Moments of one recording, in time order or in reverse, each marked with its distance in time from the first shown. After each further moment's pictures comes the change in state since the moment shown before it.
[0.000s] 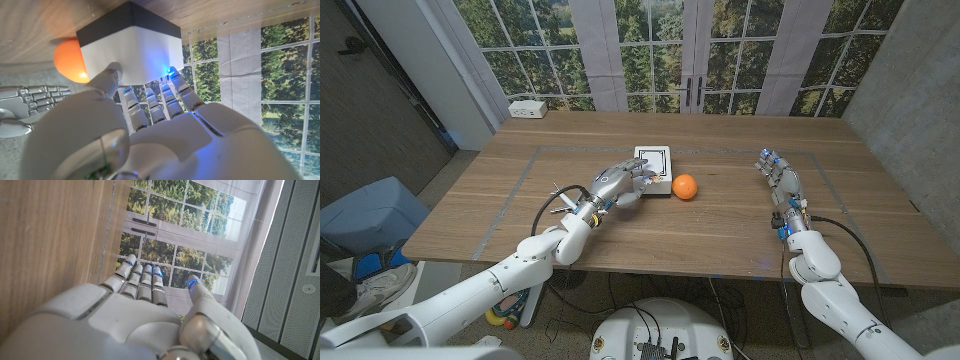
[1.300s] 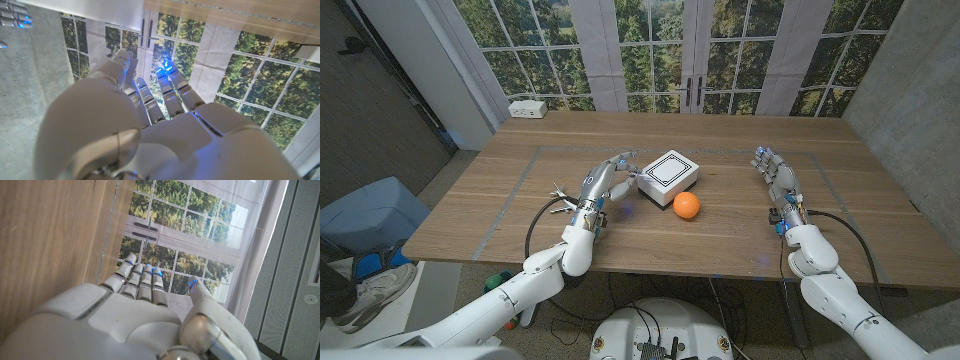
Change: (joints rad) left arm 0.110 -0.104 -0.103 0.016 -0.210 -0.113 0.257; left_hand 0.243 -0.028 -0.138 -0.013 0.006 0.414 0.171 -0.052 0.009 0.233 -0.056 0.000 0.000 0.267 -0.007 0.033 0.009 0.086 -0.013 0.066 0.010; right arm 0.044 -0.012 -0.018 0.015 -0.026 -0.038 0.004; right_hand -0.009 -0.009 -0.009 -0.010 0.000 0.000 0.000 0.000 0.000 0.013 0.005 0.000 0.000 0.009 0.002 0.000 -0.005 0.012 0.002 -0.011 0.000
